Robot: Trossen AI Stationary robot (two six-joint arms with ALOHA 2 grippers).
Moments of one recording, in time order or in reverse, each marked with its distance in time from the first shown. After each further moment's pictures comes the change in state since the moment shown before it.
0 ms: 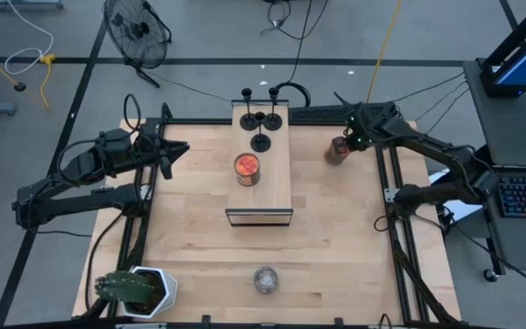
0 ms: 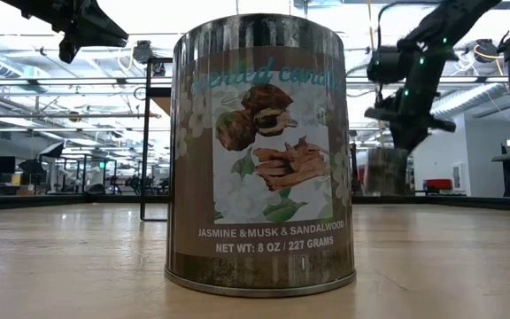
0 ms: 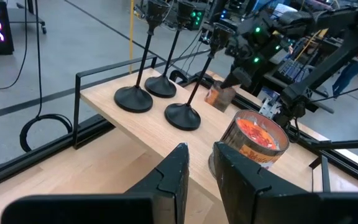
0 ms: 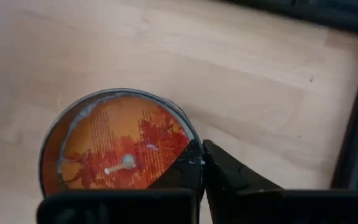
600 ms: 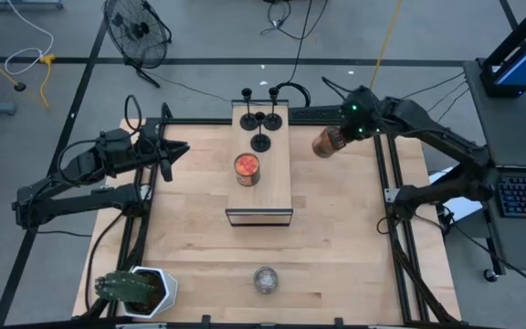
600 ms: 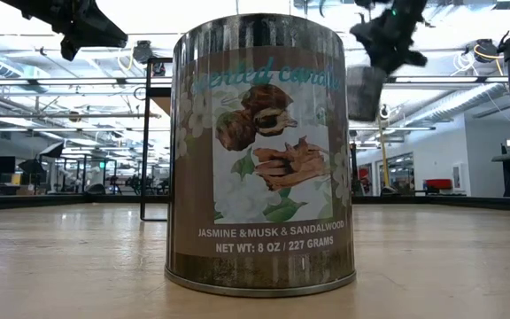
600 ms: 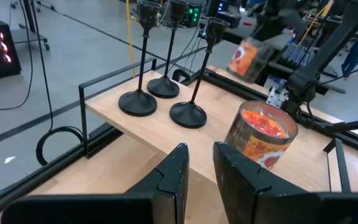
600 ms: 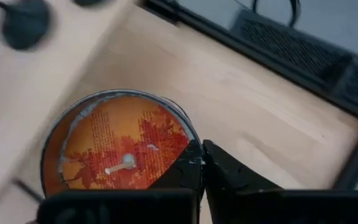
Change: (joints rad) left arm 0.000 0.000 0.000 -0.008 -0.001 0.123; right arm 0.255 -0.001 0.507 -0.368 0.003 -0.038
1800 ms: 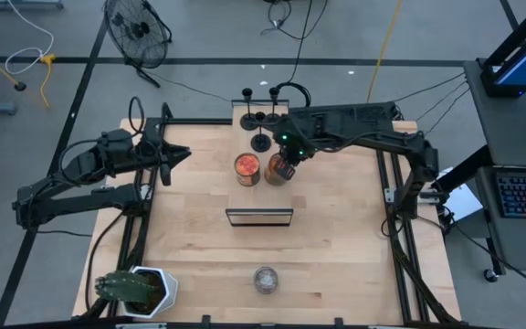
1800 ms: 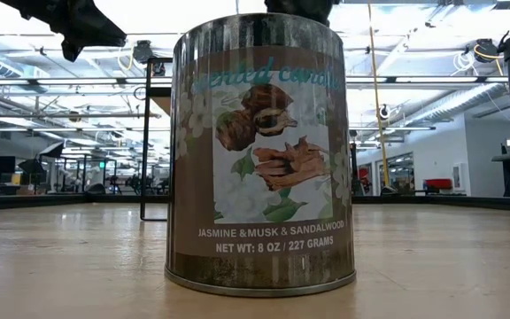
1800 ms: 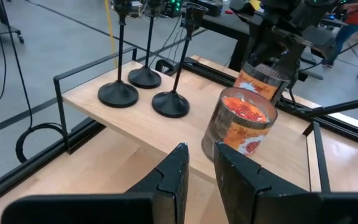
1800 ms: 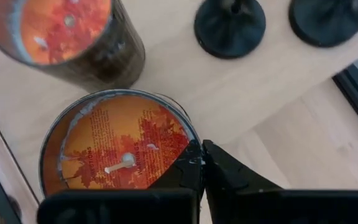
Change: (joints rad) left arm -0.001 0.000 0.000 -0.025 0.082 0.013; right arm 0.388 0.535 0.532 -0.092 0.020 -0.056
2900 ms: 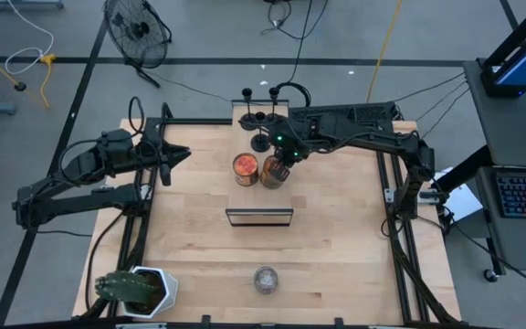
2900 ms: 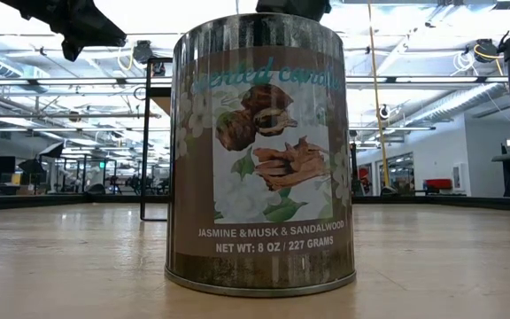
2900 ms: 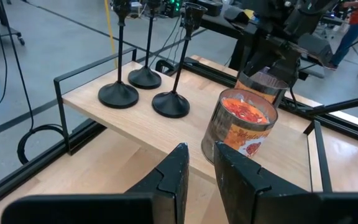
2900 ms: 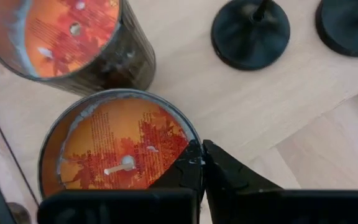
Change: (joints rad) left arm 0.000 0.000 0.000 0.000 0.000 0.011; right arm -0.005 0.031 -0.016 0.054 -0.033 0.004
